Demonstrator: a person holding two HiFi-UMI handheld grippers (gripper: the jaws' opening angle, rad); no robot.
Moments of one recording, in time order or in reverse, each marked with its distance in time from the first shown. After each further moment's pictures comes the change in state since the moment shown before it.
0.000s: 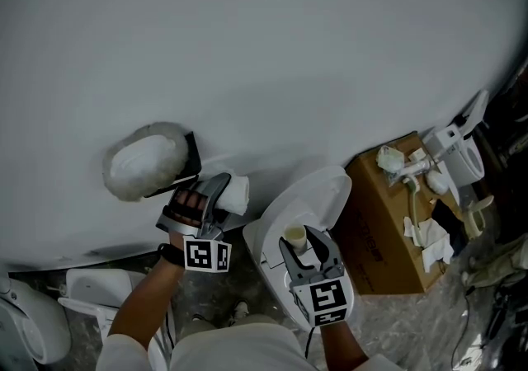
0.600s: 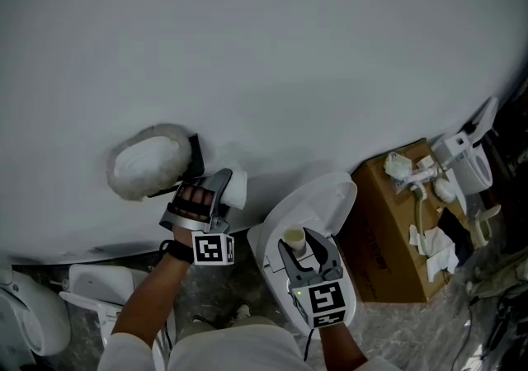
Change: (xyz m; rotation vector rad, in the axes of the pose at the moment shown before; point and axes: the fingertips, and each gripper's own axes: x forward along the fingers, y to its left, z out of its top) left arm 0.020 0.000 -0.021 0.099 0.167 -0.007; right arm 0.007 -0.002 0.000 0.005 -0.020 0.049
